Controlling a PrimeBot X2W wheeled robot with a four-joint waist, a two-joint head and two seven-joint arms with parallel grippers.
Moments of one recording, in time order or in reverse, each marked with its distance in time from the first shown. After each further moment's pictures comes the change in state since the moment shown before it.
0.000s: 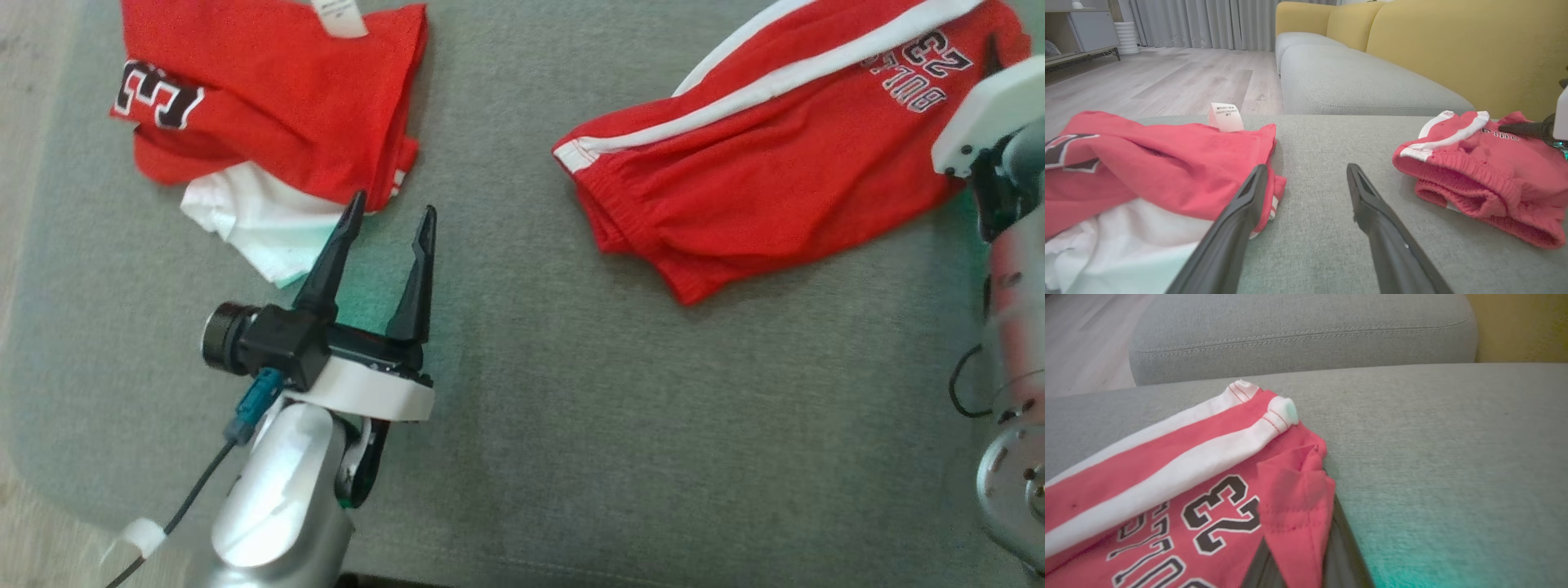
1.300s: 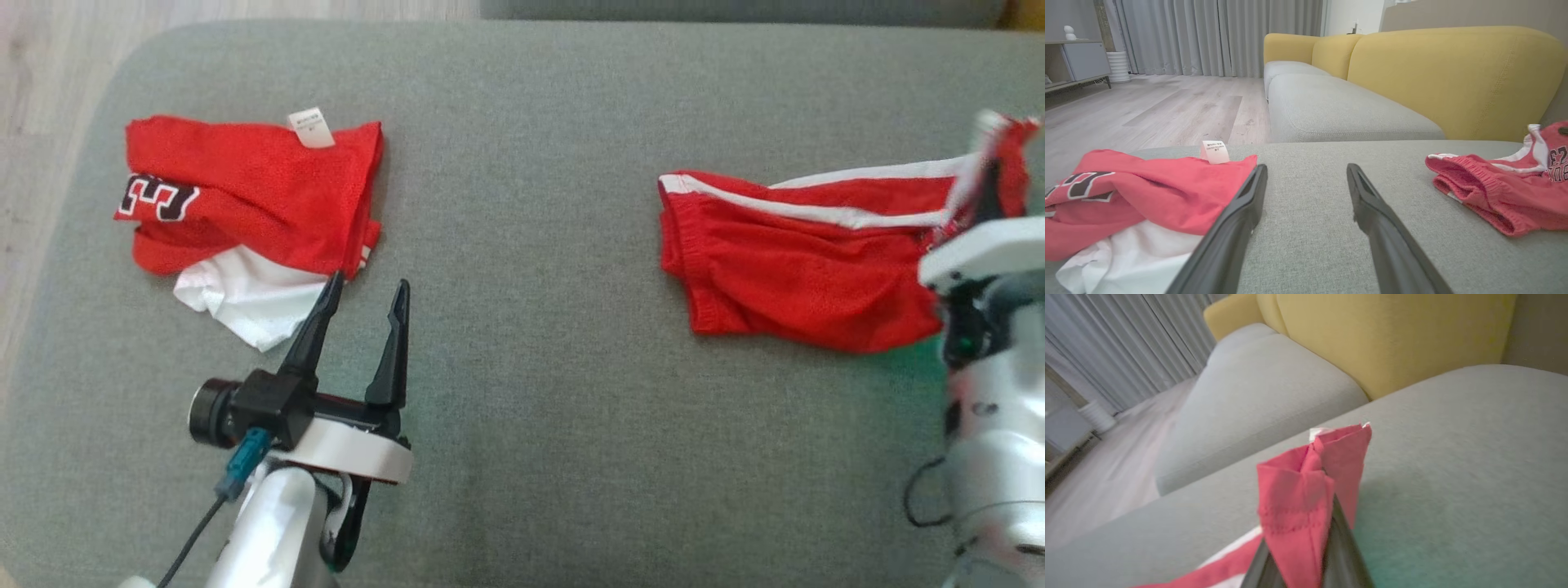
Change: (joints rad) left arm 0.130 -0.012 0.081 0.031 0.049 -0.035 0.000; right arm 0.323 0.038 0.075 -0.165 0.448 0.000 -0.170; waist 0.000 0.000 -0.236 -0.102
